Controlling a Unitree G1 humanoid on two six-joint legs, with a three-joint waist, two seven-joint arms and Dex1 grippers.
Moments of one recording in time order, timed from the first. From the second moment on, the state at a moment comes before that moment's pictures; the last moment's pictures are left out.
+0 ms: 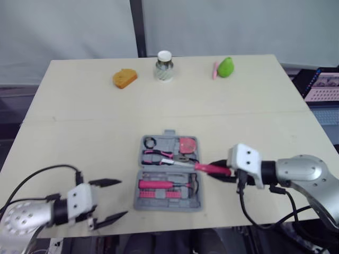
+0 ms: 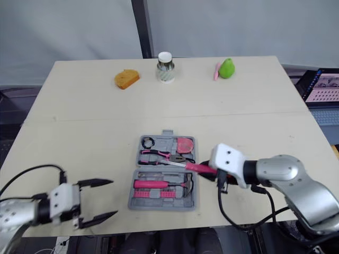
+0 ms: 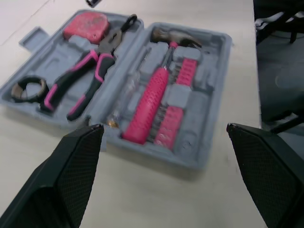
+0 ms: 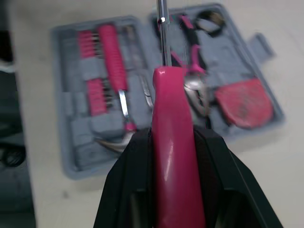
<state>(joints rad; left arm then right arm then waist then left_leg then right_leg) 0.54 0.76 0.37 -0.47 -0.34 -0.02 -1.06 -0.26 -0.97 0.16 -0.71 0.42 0.71 0.95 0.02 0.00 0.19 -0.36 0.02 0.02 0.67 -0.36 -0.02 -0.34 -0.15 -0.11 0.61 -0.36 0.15</state>
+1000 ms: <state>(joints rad) 0.59 0.70 0.41 -0.50 -0.34 -0.07 -1.04 -0.28 -0.89 0.34 -0.75 0.36 0.79 0.90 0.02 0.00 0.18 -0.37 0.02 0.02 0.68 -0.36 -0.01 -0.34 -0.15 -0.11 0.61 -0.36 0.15</state>
